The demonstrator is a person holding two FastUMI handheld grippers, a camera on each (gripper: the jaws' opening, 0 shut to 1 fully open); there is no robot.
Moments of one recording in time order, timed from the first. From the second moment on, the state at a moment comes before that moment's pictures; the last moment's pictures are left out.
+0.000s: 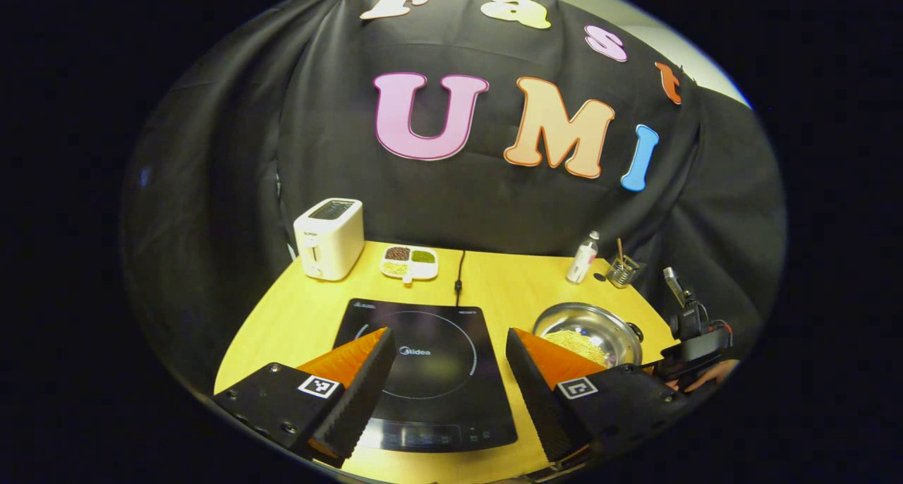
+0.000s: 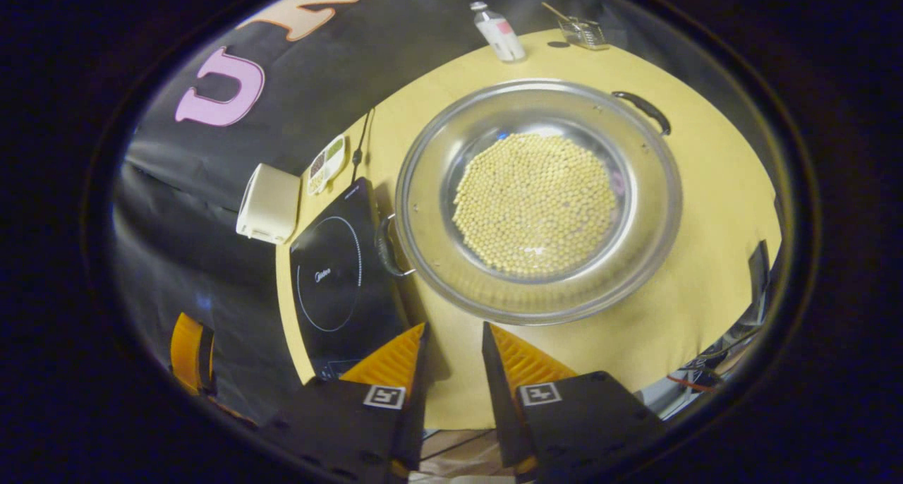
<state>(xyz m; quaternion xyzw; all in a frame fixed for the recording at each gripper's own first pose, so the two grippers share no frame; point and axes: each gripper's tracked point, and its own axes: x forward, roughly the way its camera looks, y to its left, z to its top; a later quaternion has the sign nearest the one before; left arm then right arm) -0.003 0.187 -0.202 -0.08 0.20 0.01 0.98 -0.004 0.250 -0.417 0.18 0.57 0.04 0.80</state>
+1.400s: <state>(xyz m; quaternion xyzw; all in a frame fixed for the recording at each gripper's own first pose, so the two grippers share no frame) 0.080 0.057 -0.373 -0.19 0.50 0.05 0.84 0.174 0.058 -0.447 0.14 0.63 0.13 0.75</state>
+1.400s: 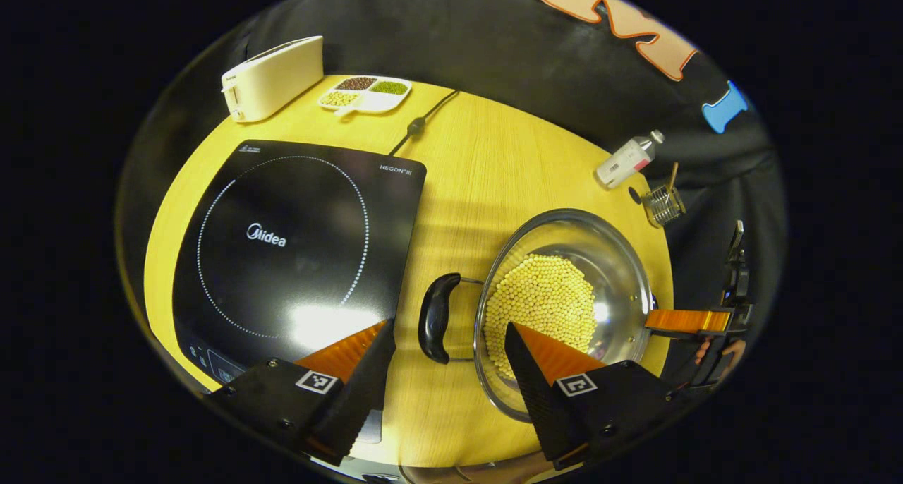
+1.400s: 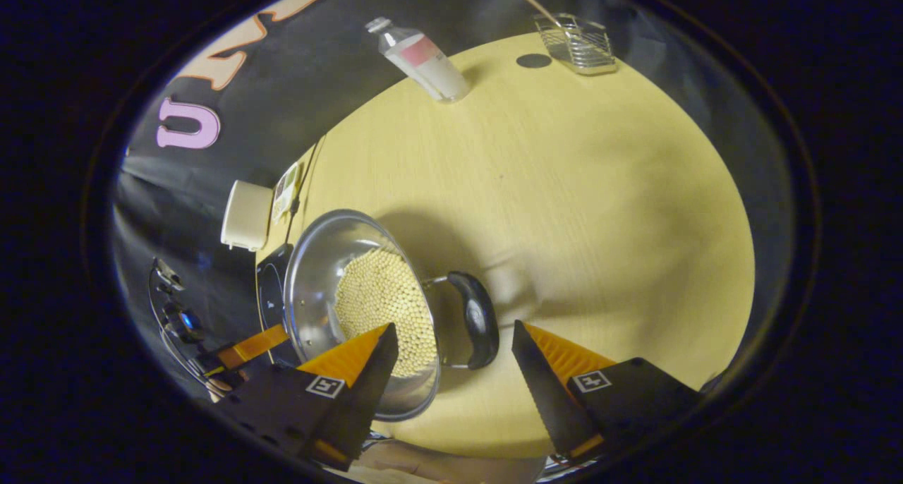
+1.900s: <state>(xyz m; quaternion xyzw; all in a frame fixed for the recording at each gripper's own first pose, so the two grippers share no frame) 0.101 0.047 -0.407 -0.19 0.55 0.05 0.81 0.175 0.080 -0.482 0.15 0.68 0.16 0.70</state>
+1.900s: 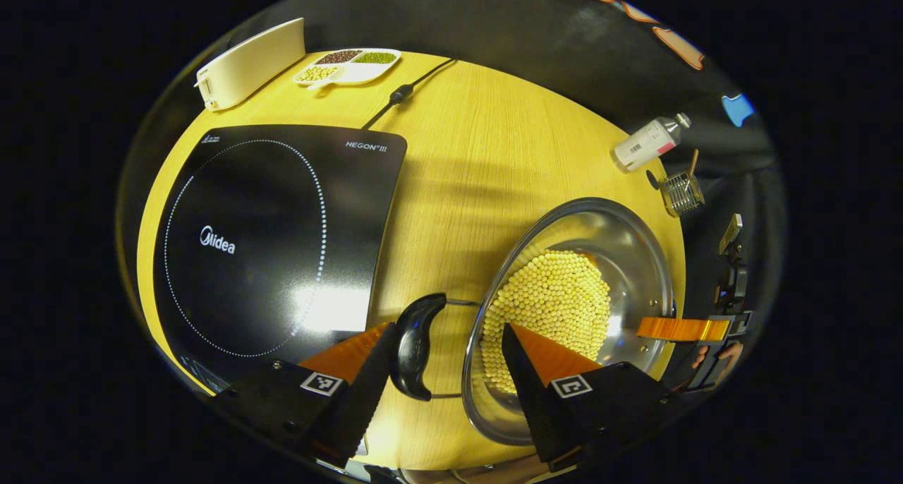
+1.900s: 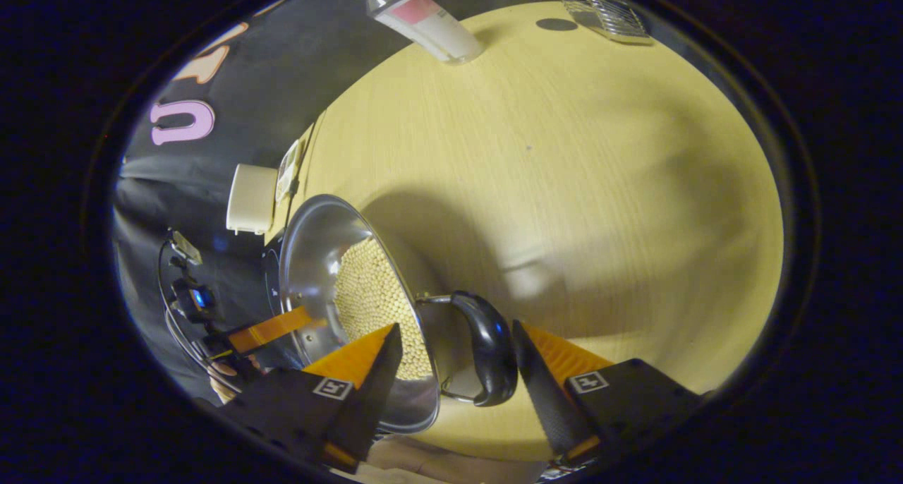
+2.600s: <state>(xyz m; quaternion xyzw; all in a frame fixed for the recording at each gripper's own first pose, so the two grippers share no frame) 0.096 0.045 -0.420 -0.16 0.59 0.08 0.79 0.176 0.067 -0.494 0.11 0.68 0.18 0.70</state>
